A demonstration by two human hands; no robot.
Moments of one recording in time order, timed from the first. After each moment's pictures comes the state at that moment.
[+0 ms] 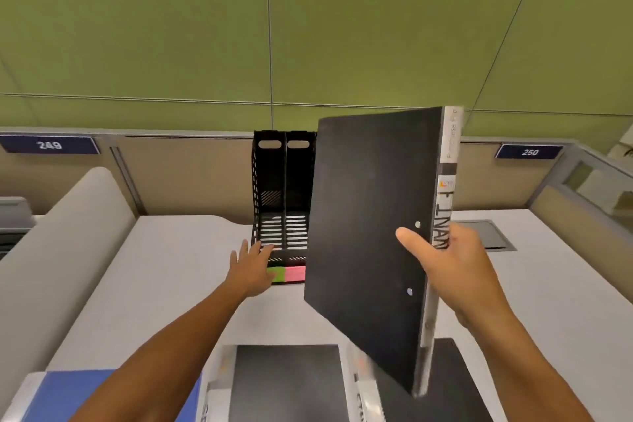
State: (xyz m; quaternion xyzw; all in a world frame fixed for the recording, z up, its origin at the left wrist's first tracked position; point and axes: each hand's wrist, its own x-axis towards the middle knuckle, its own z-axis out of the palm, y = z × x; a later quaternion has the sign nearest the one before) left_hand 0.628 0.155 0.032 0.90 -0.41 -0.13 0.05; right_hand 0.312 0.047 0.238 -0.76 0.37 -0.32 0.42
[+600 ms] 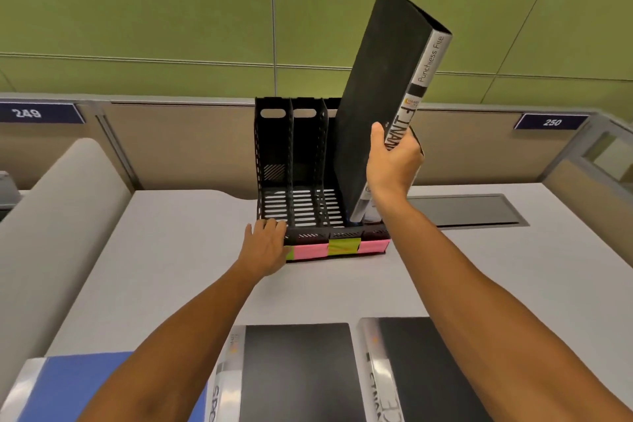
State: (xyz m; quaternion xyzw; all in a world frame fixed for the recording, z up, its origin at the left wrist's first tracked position) left_hand 0.636 0.139 0.016 0.89 -0.46 -0.04 0.05; right_hand 0.495 -0.014 0.207 -0.64 0.37 -0.57 0.36
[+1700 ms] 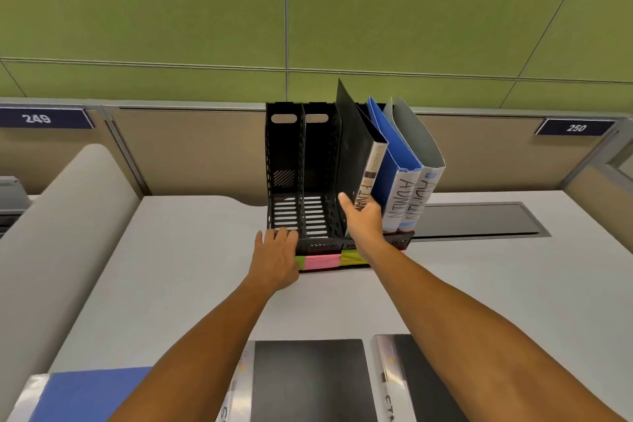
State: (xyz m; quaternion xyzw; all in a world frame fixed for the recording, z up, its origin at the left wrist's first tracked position) left_hand 0.638 0.137 0.006 0.88 -0.47 -0.03 0.05; right_hand 0.536 -0.026 0.068 -0.64 0.40 -0.31 0.58
